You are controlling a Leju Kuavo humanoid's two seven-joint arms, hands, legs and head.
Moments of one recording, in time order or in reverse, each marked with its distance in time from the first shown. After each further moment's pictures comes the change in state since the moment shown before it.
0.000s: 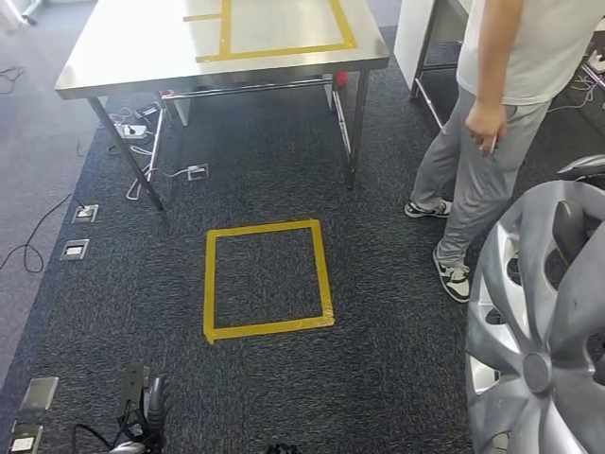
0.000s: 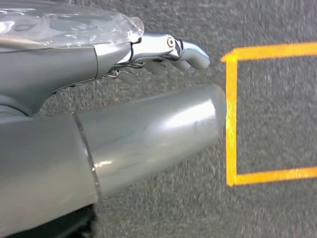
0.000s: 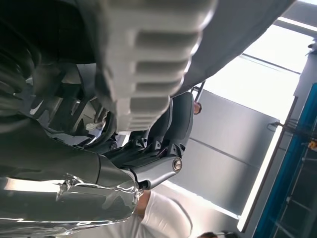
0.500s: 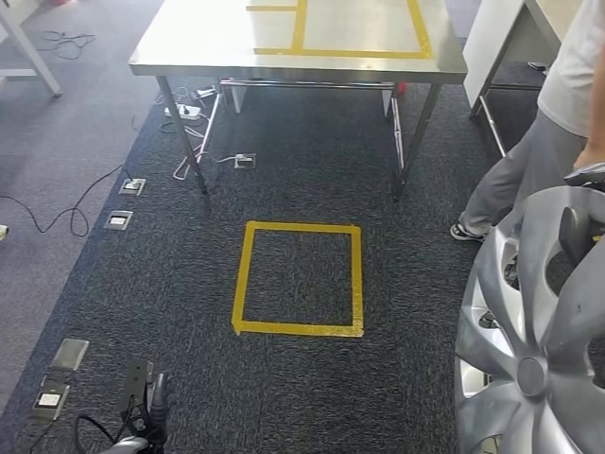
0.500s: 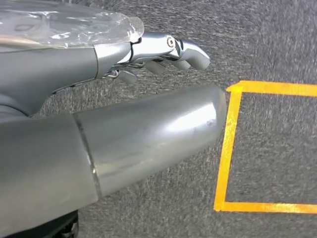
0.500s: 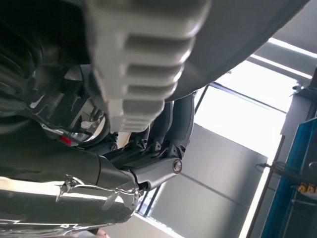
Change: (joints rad) left arm -0.005 -0.003 0.000 0.000 -0.001 0.003 0.004; right arm -0.001 0.003 0.001 0.024 -0.008 0.009 -0.023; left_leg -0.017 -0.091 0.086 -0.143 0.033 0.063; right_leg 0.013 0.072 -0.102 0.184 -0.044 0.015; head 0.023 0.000
